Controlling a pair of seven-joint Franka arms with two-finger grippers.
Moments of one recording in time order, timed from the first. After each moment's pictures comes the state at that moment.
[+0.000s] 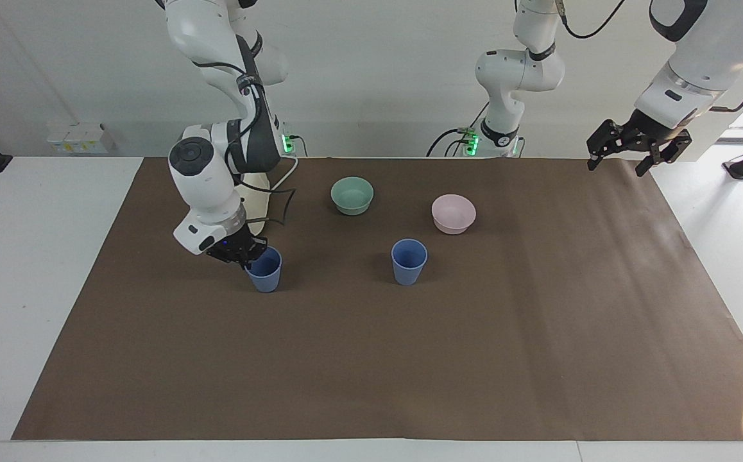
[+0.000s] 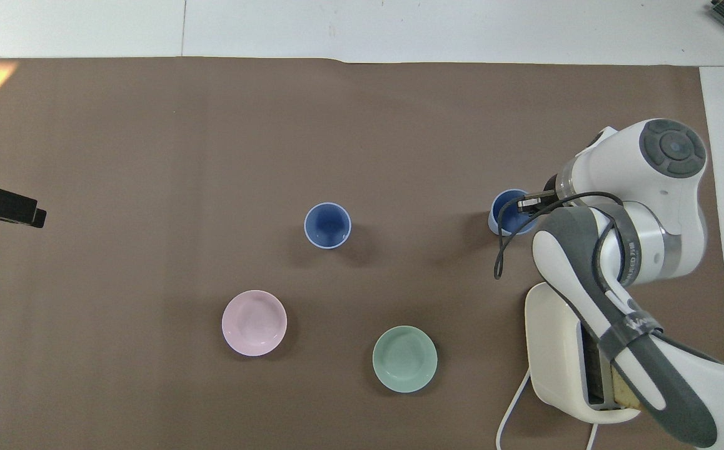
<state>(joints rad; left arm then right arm) -0.19 0.00 0.17 -1.52 -0.05 1.48 0.15 0.08 0.21 0.05 -1.91 0.02 2.13 0.05</state>
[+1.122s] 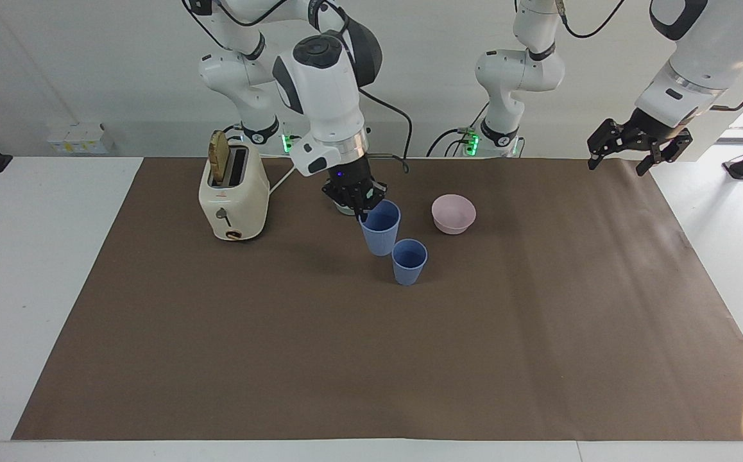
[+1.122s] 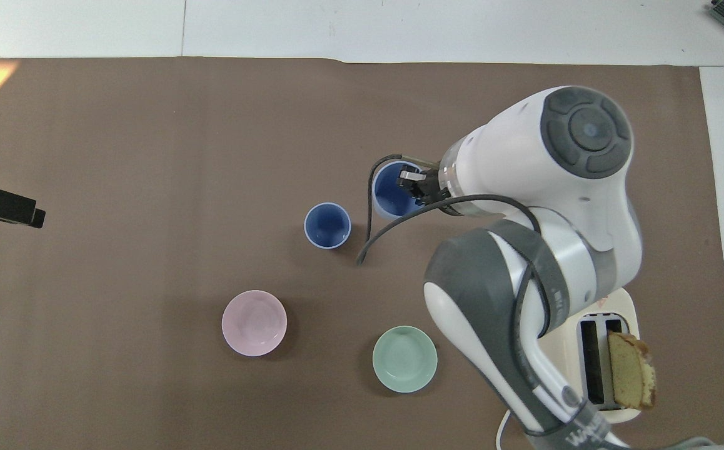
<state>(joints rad) -0.19 0.00 0.17 -1.52 -0.05 1.48 0.15 0.37 0.21 0.16 -1.58 0.06 1.95 0.81</state>
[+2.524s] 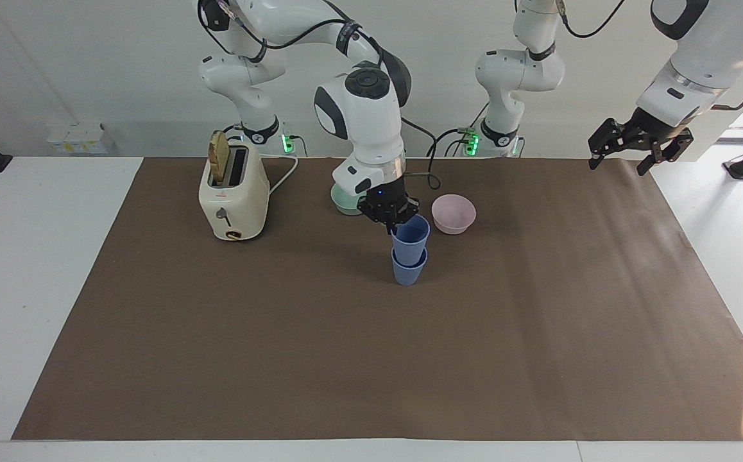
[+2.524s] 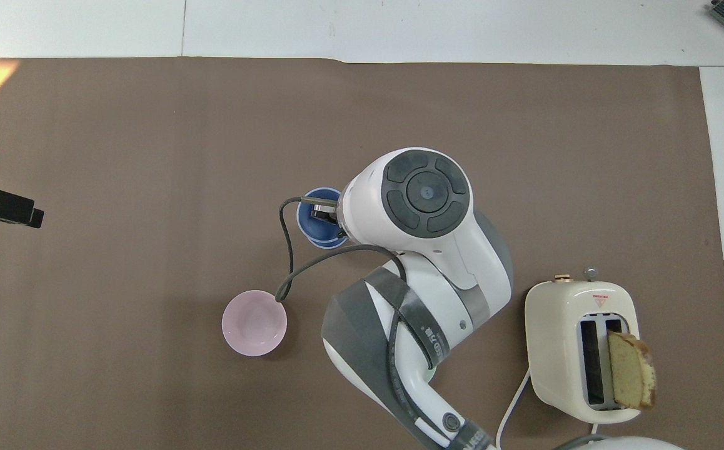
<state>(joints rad) -0.19 -0.01 0.17 -1.52 -0.05 1.48 0.15 0.45 0.33 0.16 -1.58 0.02 2.07 0.82</state>
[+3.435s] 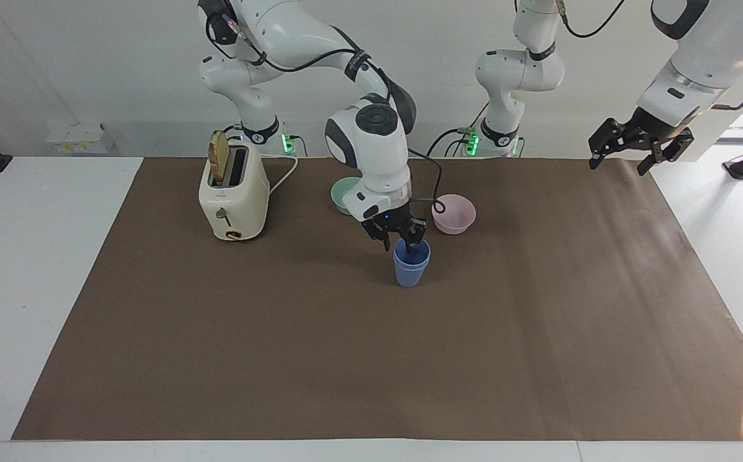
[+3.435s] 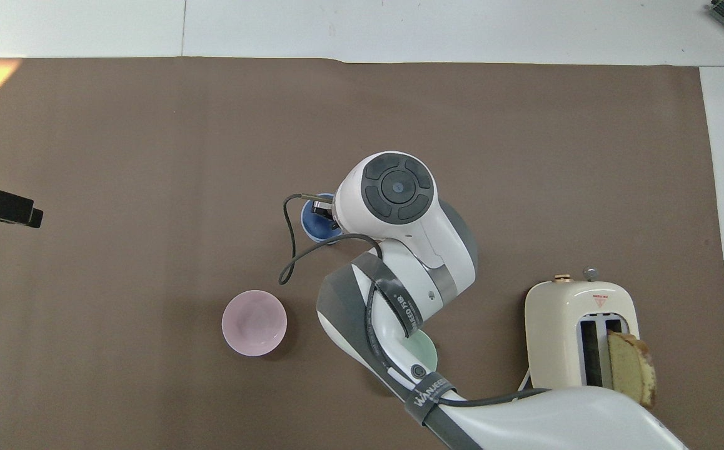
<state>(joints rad) -0.19 -0.01 0.17 -1.52 -0.05 1.48 0.15 0.47 0.41 0.16 -1.58 0.01 2.16 0.86</state>
